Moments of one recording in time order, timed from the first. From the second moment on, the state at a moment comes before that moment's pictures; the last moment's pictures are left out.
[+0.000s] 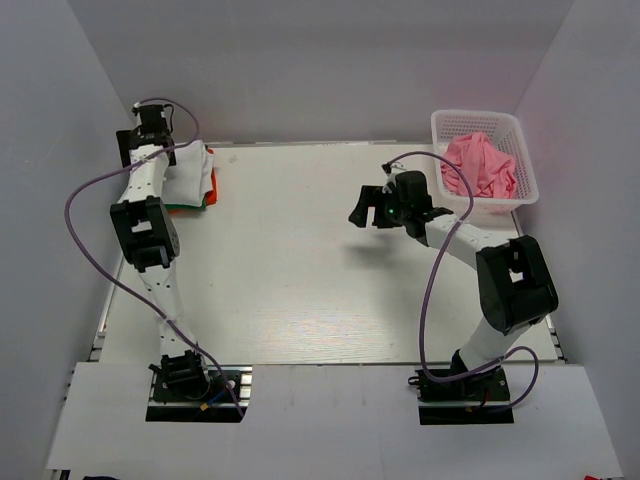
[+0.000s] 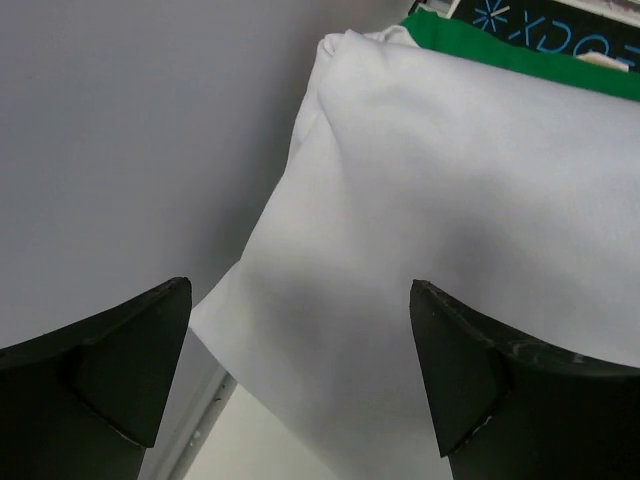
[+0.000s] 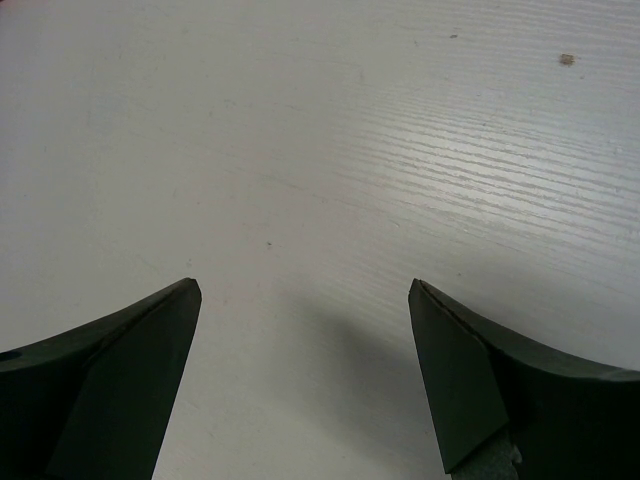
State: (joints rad) left arm 0.19 2.37 2.21 -0.58 -0.57 0.09; right arm 0.39 1.68 1.03 0.04 -0.27 0.34
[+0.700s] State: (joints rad) left arm 0.04 1.51 1.27 -0.35 0.08 -0.33; right arm 0.39 1.41 0.80 0.10 -0.27 0.38
